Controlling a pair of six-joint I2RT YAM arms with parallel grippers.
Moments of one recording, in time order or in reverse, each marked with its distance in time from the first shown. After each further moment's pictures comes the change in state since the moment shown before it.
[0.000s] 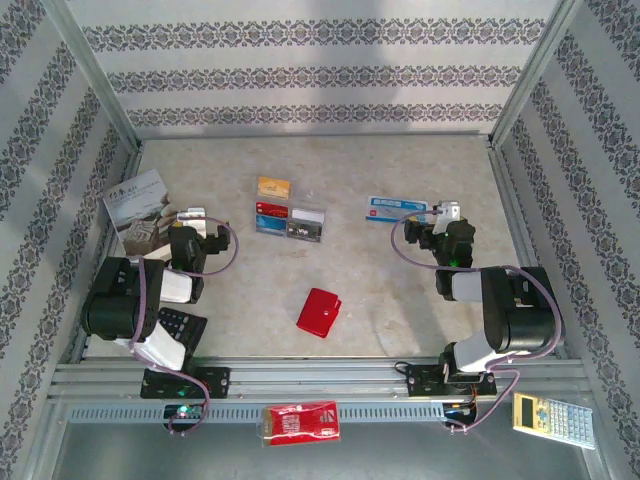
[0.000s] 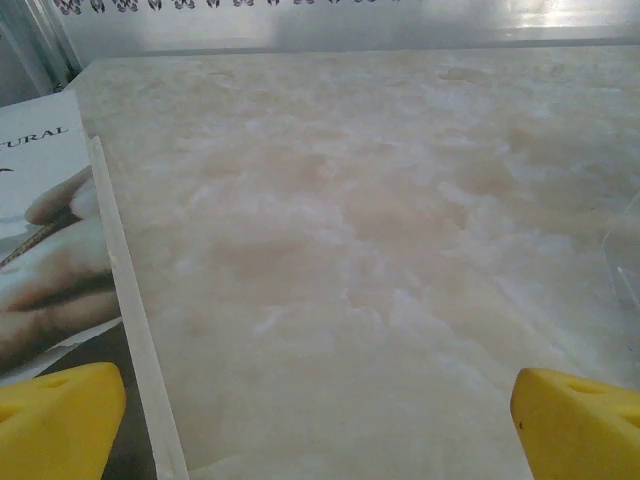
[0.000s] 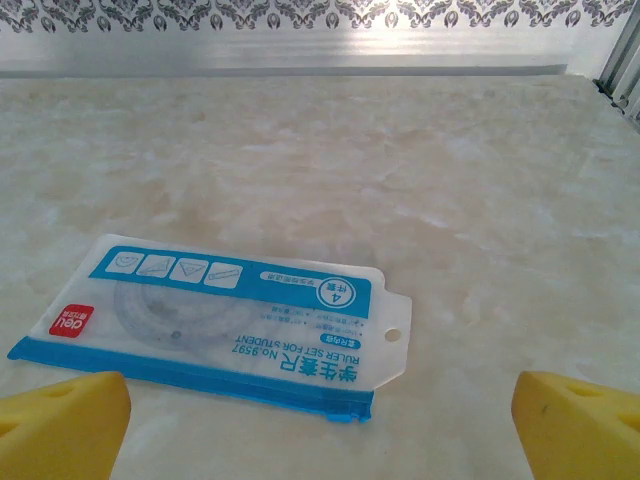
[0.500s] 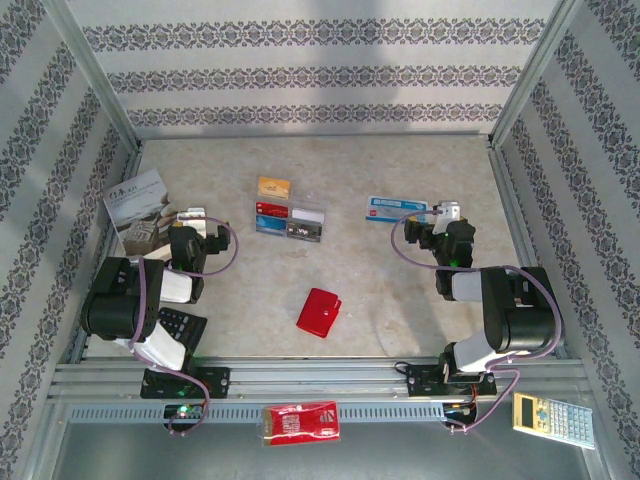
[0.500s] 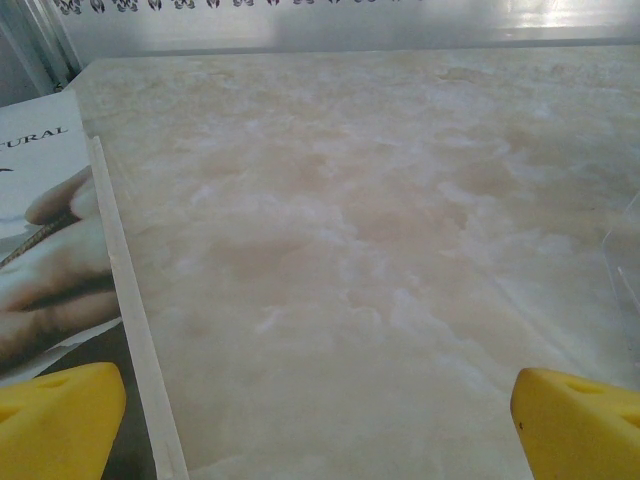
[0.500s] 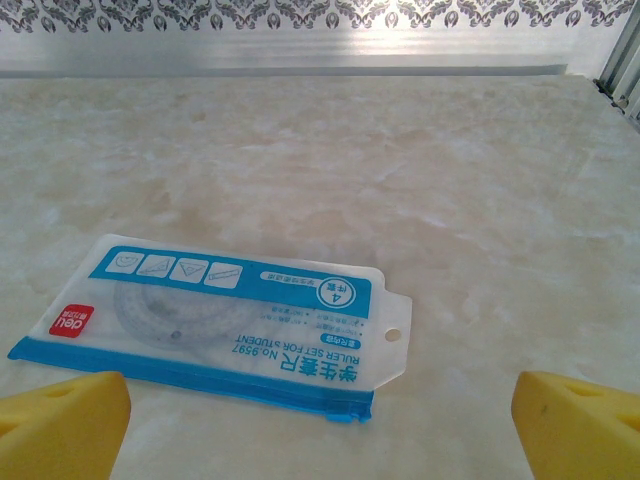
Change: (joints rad) left arm 0.000 0.000 0.000 0.000 0.000 0.000; right arm 0.000 0.000 0.000 0.000 0.000 0.000
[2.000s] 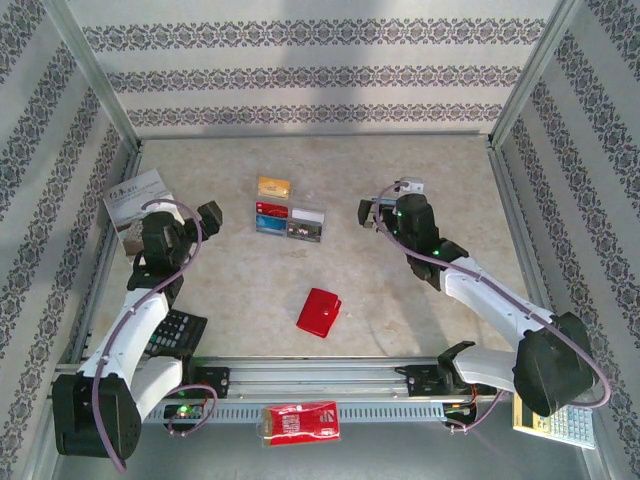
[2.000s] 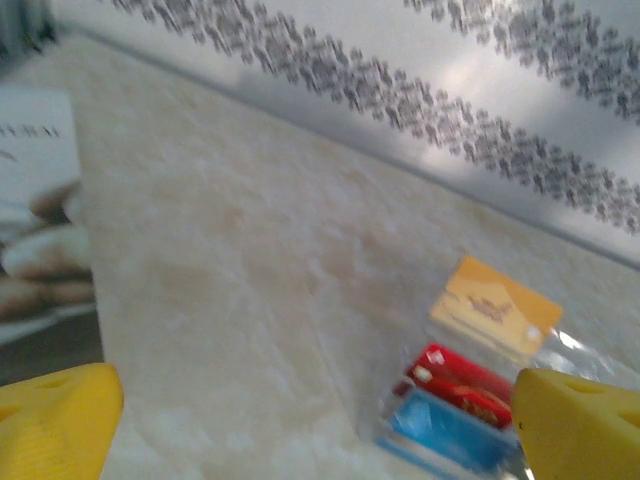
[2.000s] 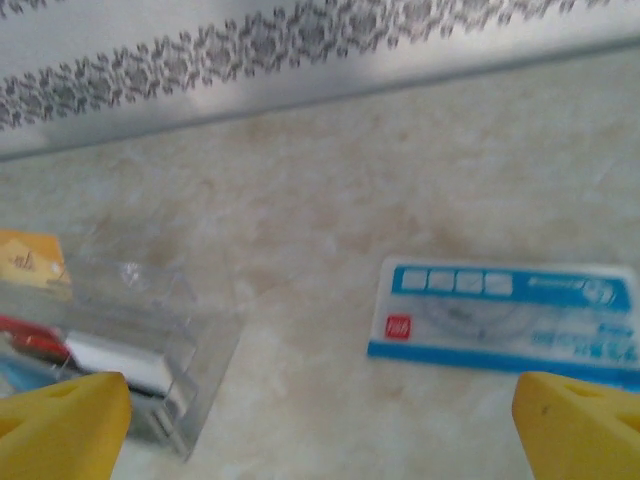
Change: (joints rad) left arm -0.001 -0.642 0.200 -0.866 0.145 -0.423; right arm 0.483 -0.307 0.409 -0.883 0.262 0.439
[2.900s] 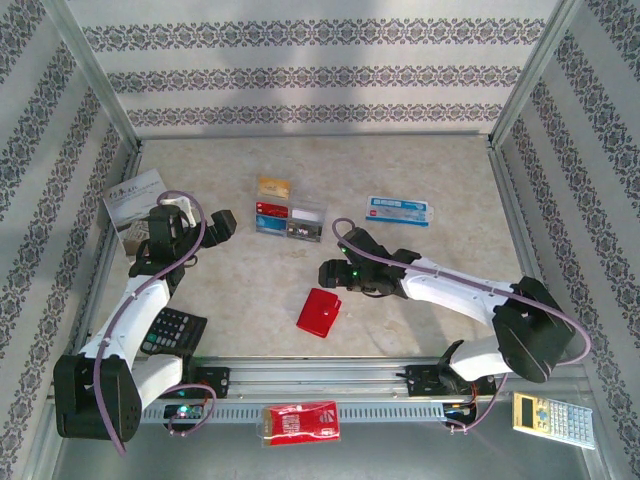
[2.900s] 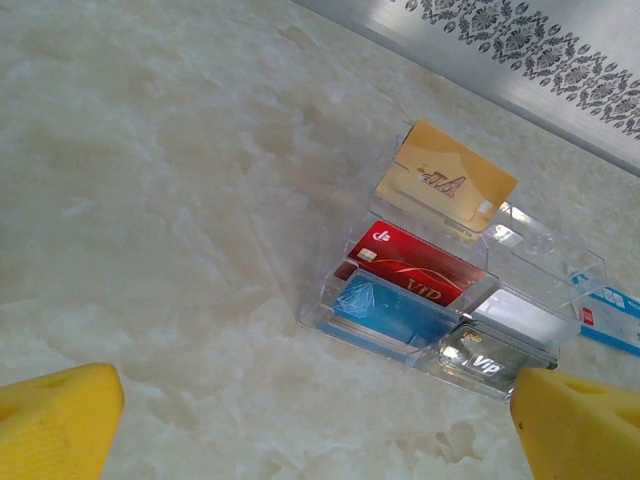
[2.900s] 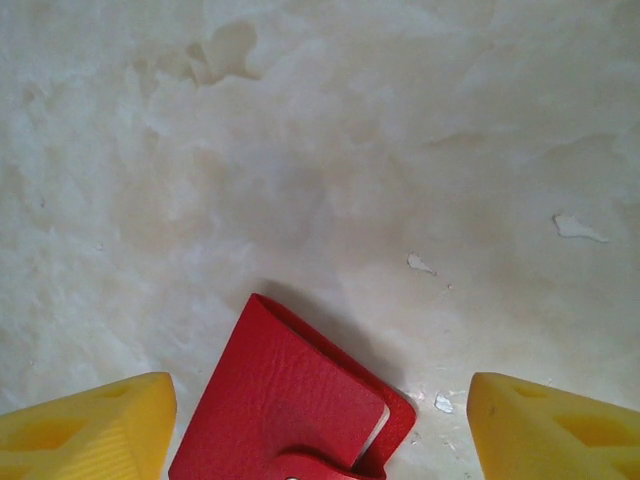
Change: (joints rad) left arm 0.000 0.095 0.065 -0.145 0.201 -0.003; right arm 0.322 0.192 0.033 -0.338 -0.290 0.347
